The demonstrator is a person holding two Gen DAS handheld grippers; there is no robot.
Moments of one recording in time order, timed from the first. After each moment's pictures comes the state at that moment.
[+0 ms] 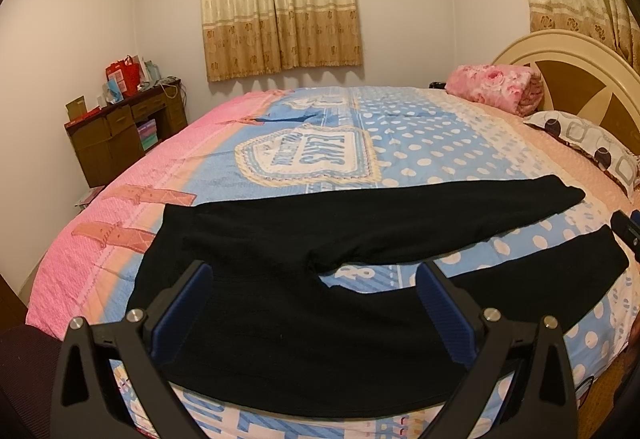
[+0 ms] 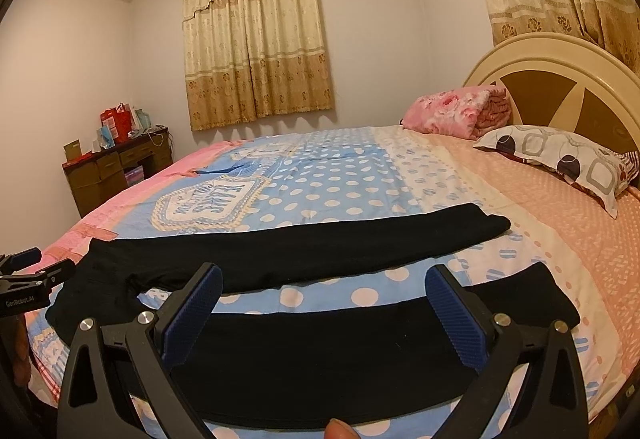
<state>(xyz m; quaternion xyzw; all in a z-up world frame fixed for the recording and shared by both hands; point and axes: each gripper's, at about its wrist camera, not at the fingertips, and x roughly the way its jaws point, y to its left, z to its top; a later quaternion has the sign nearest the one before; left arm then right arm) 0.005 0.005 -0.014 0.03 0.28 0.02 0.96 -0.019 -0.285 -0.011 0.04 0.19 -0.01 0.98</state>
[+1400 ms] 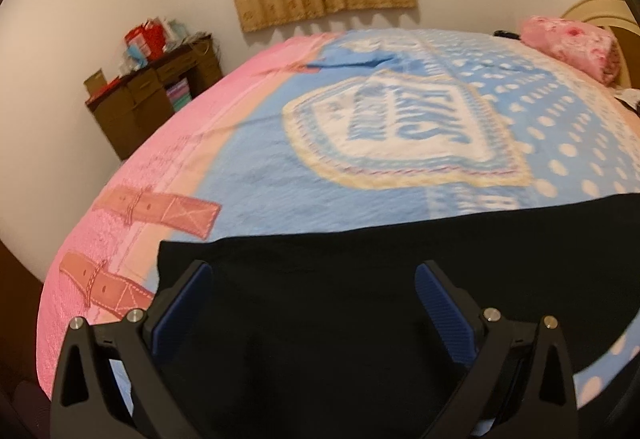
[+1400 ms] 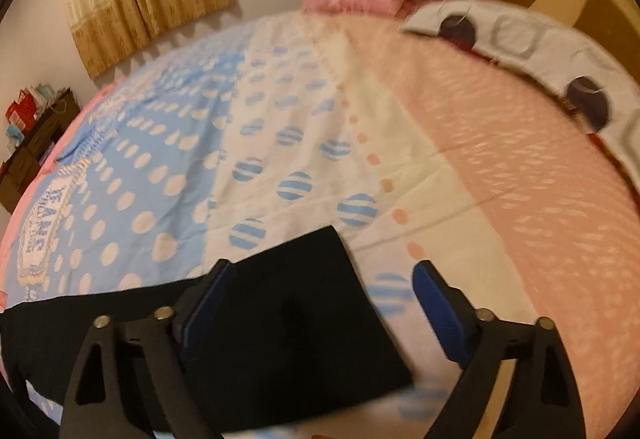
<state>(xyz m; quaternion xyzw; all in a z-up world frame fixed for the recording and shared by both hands) 0.217 0.090 -0.075 0.05 0.38 0.12 0.92 0.280 -0.570 -0.066 0.11 0.42 -0.09 0.89</state>
